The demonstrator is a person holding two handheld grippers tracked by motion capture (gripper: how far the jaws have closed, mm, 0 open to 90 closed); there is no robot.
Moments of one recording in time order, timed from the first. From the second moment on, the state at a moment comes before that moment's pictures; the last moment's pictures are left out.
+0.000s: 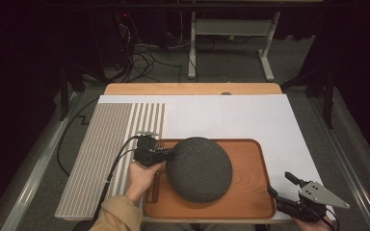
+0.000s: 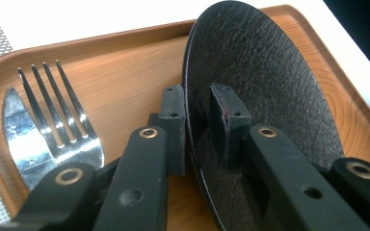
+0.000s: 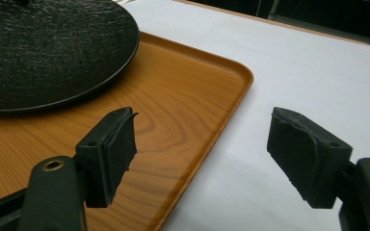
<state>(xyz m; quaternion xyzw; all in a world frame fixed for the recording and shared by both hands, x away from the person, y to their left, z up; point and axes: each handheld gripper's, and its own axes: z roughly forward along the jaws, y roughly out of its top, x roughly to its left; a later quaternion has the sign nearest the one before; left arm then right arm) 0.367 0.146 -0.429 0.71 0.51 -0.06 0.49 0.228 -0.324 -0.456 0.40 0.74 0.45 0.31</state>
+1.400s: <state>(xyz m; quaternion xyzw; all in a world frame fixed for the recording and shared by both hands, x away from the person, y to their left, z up) 0.374 0.112 -0.450 0.78 0.49 -0.04 0.38 0.229 -0.324 -0.457 0.40 0.74 0.45 0.30</state>
